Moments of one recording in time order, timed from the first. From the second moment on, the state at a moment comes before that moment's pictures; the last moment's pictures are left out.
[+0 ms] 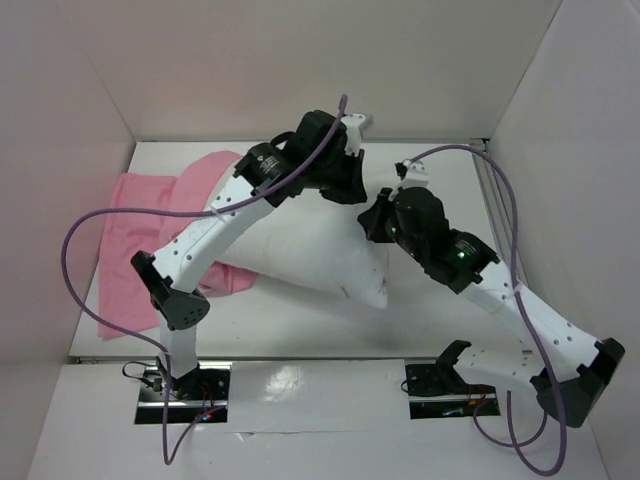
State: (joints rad) left arm -0.82 1.90 2.29 -1.00 0.12 -0.41; right arm 0.72 1.07 1.13 -0.49 0.27 0.58
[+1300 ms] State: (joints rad) left arm -0.31 2.21 2.24 -1.16 -0.64 -0.40; right arm 0.72 0.86 0.86 -0.55 0.30 0.54
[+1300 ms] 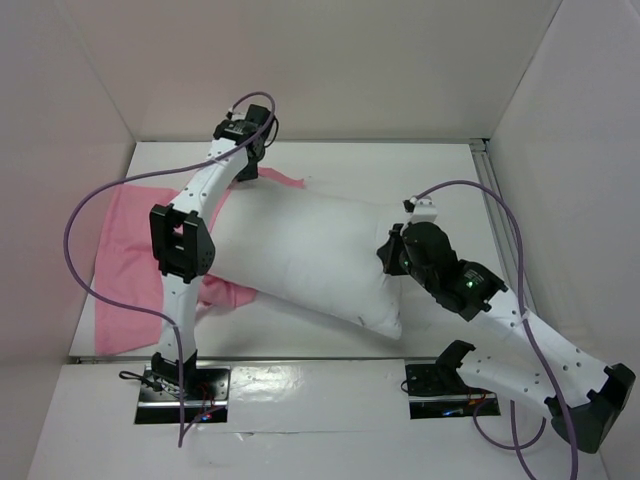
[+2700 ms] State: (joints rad) left arm -0.44 2.07 2.17 -1.09 -0.46 -0.29; right arm 0.17 0.93 1.01 -0.77 0.27 0.74
